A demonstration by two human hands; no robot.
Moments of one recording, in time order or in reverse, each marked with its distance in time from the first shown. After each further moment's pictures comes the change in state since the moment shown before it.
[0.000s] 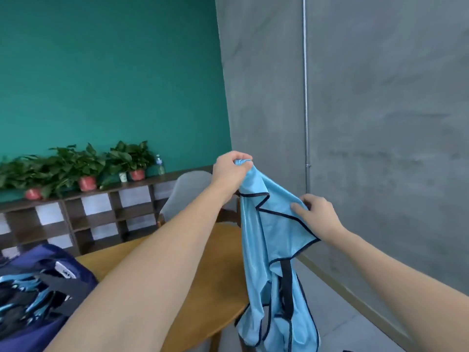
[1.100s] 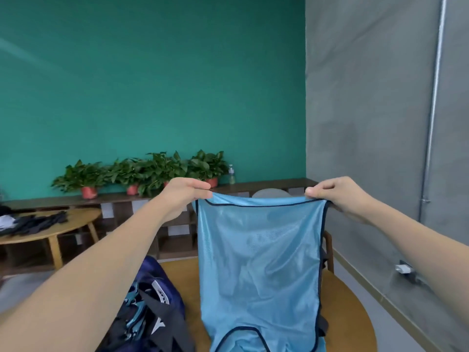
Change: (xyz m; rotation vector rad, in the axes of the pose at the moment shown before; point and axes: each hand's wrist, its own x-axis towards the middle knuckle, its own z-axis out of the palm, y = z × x) left_hand 0.064 -0.084 -0.346 0.109 0.095 -0.343; right_hand 0.158 -0.196 0.120 0.472 -0.442 -0.139
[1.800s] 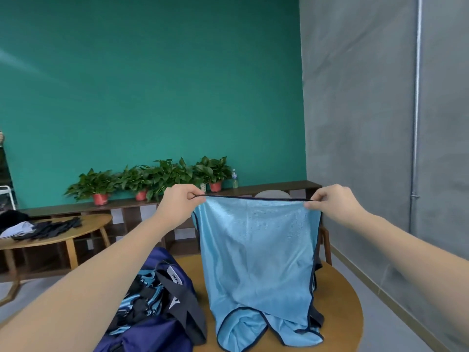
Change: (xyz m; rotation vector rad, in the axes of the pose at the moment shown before) left_hand -0.096 0.012 -0.012 0.574 0.208 0.331; right_hand -0.077 -0.019 0.012 -0.522 0.178 -0.034
